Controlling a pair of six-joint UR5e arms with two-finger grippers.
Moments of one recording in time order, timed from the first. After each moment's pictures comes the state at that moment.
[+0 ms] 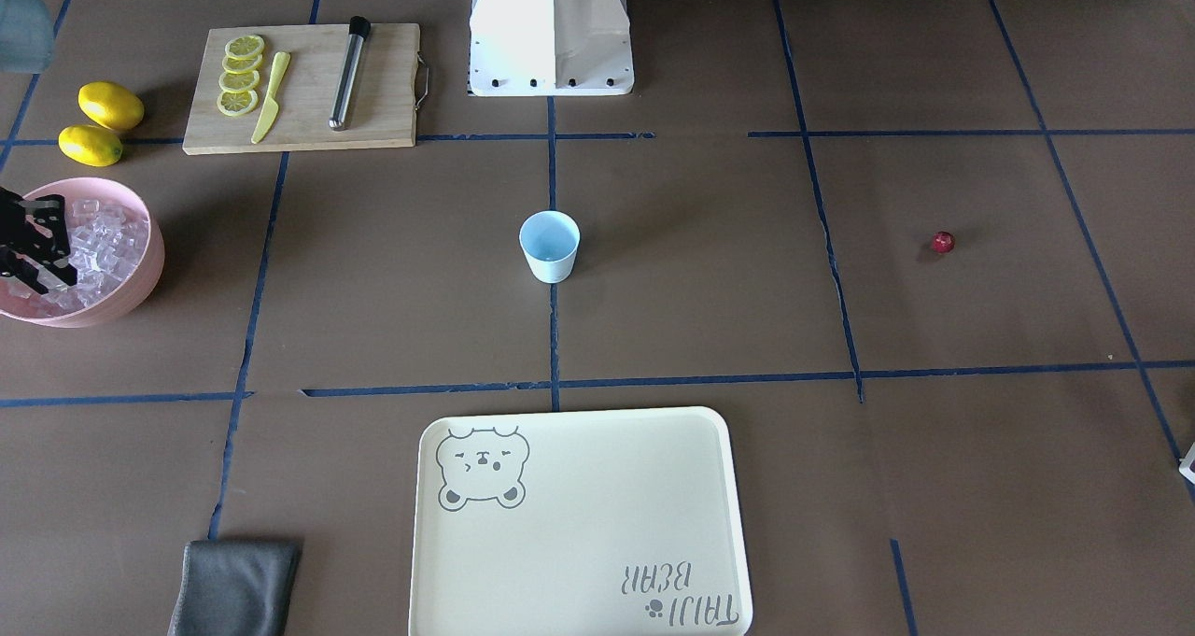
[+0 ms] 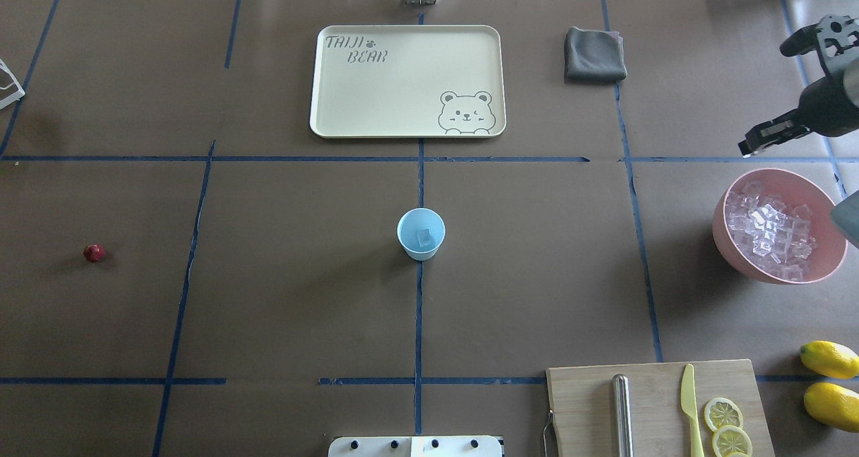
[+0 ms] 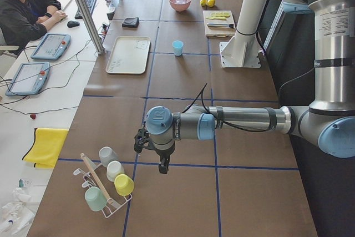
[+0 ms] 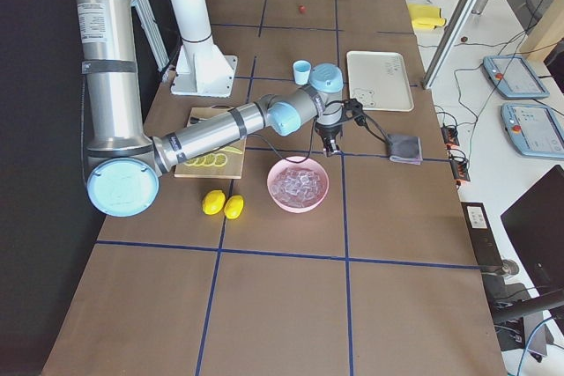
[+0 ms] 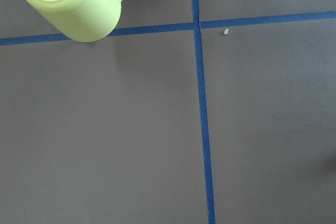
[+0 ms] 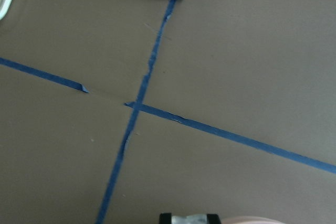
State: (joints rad) left arm -1.57 -1.45 -1.70 -1.55 -2.36 0.10; right arm 1.09 -1.45 1.89 -1.37 2.22 0.47
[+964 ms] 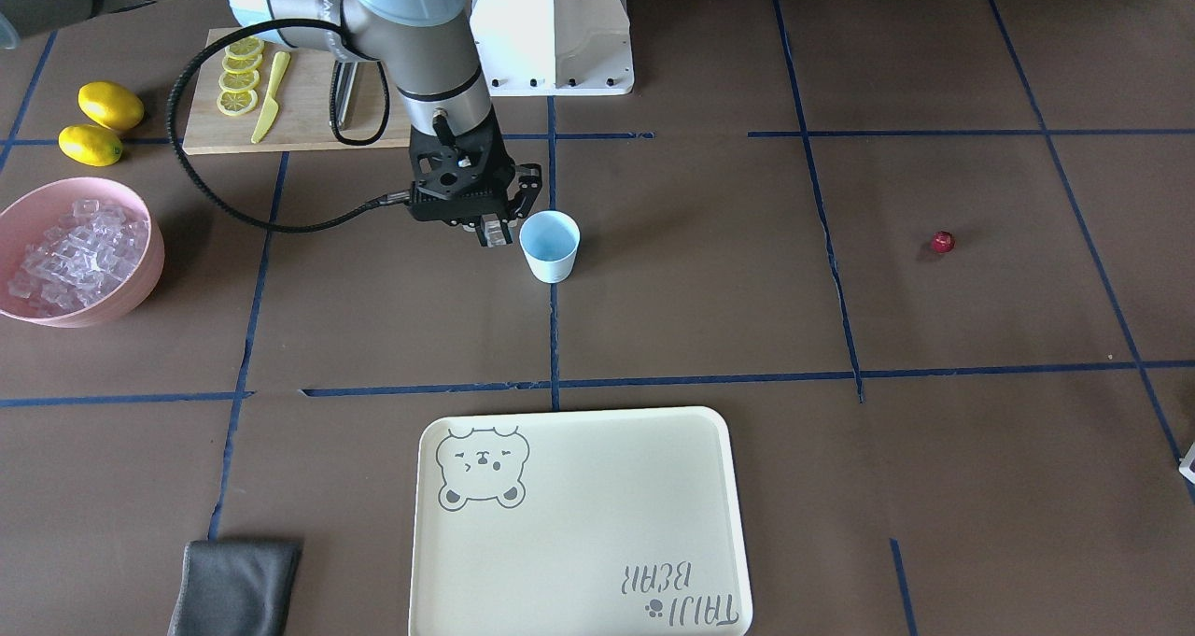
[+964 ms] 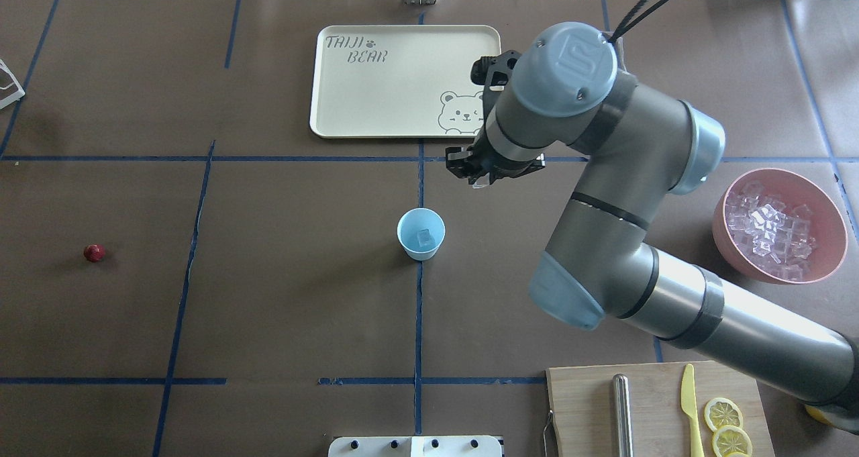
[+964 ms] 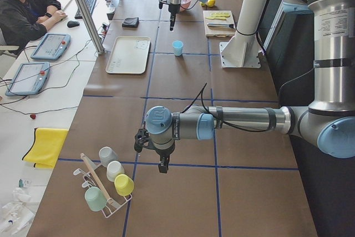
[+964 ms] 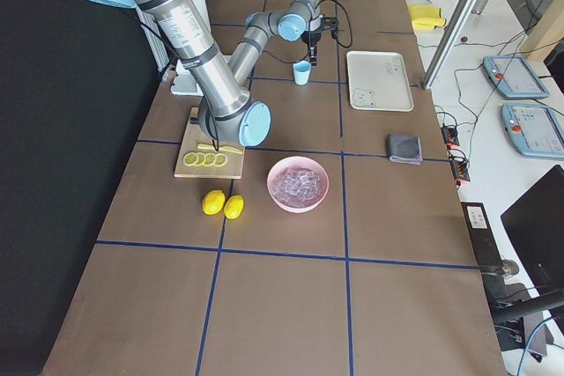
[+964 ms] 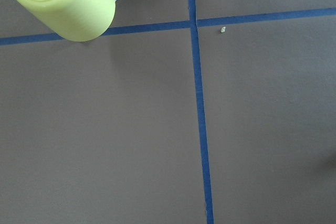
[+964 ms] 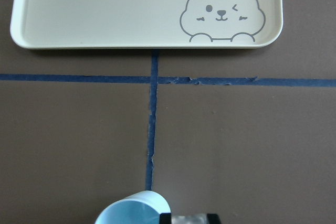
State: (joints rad) left arm -1.56 -1.45 -1.70 -1.55 -2.36 0.10; right arm 0.55 -0.83 1.76 -1.63 1.83 1.19
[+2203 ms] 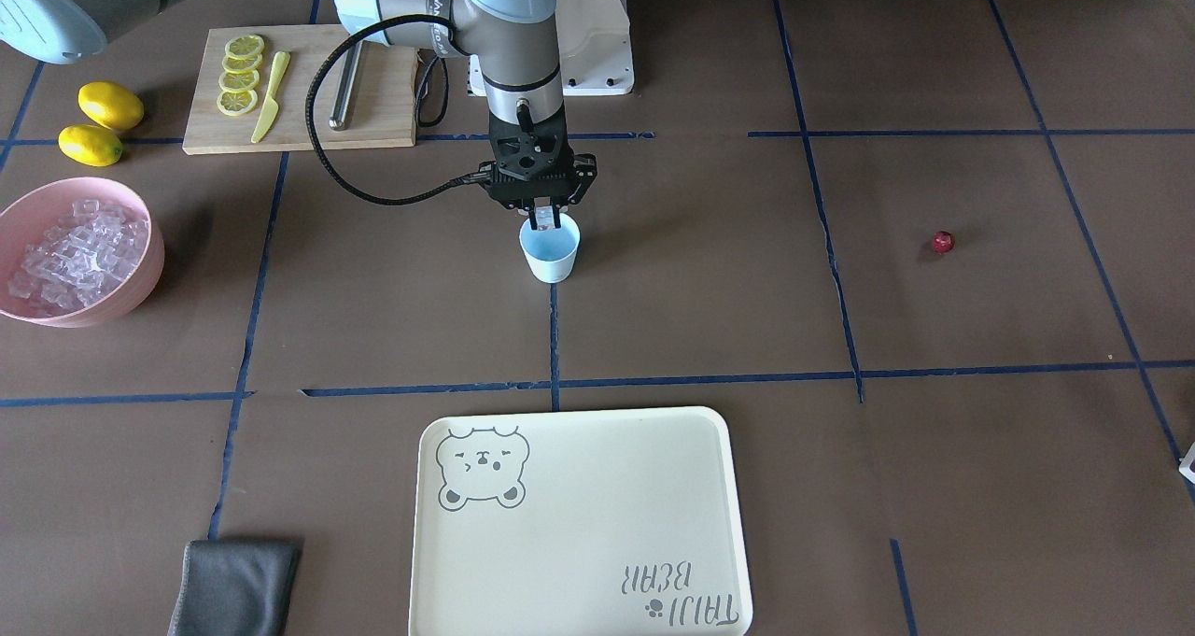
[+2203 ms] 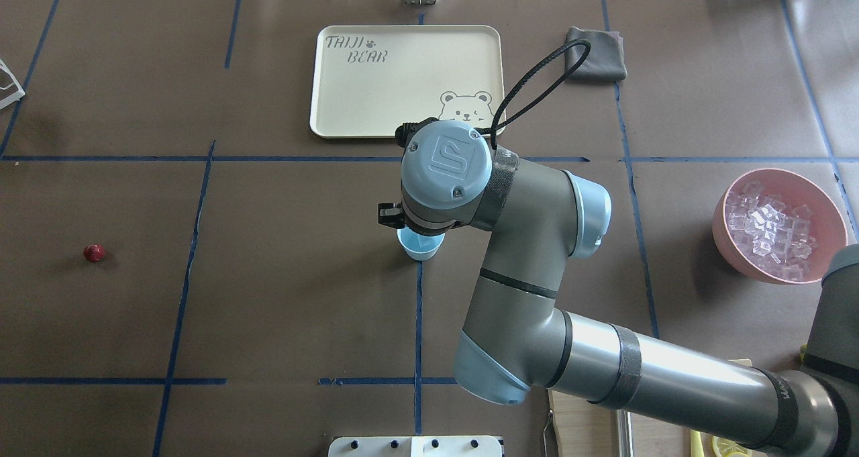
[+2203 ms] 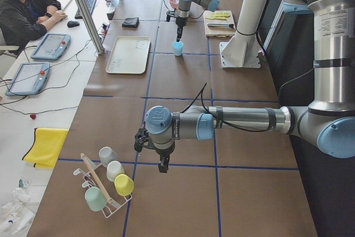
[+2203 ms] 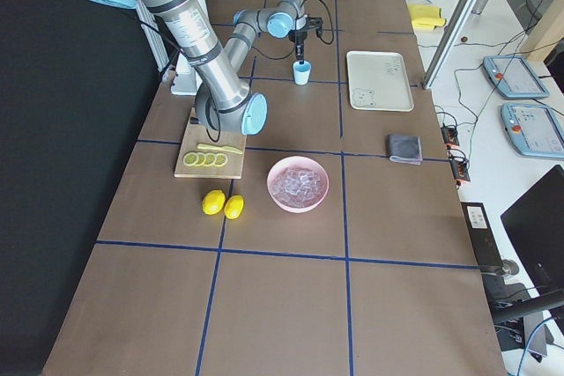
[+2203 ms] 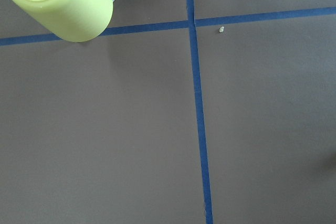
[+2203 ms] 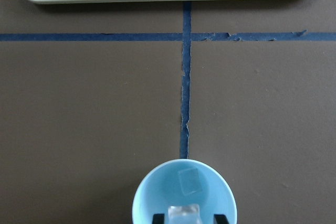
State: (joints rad) left arm -1.56 -1.45 -1.70 -1.55 -2.36 0.10; right arm 0.46 -0.78 1.68 -1.63 1.74 1.25
